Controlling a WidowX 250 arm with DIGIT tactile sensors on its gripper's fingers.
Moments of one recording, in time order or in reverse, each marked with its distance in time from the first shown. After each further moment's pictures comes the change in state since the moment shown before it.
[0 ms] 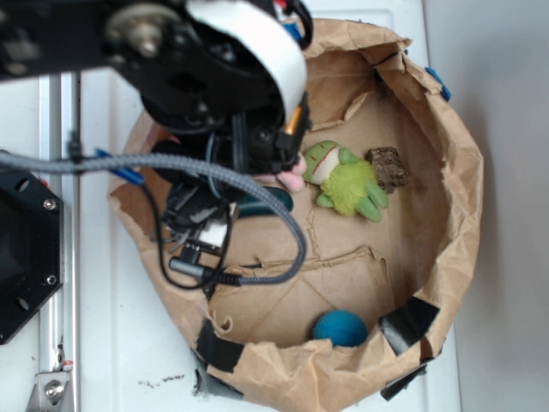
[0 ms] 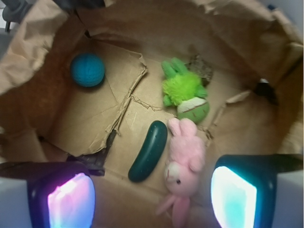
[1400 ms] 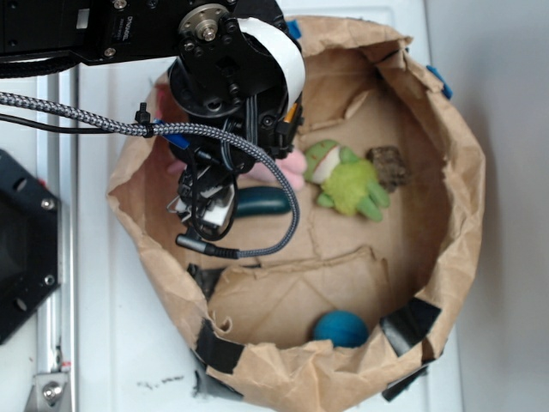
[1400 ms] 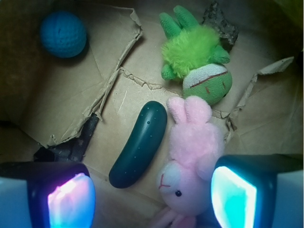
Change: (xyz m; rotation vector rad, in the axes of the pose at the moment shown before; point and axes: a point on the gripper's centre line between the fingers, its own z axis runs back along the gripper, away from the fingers) arm -0.014 0.014 -0.039 -0.075 0.031 0.003
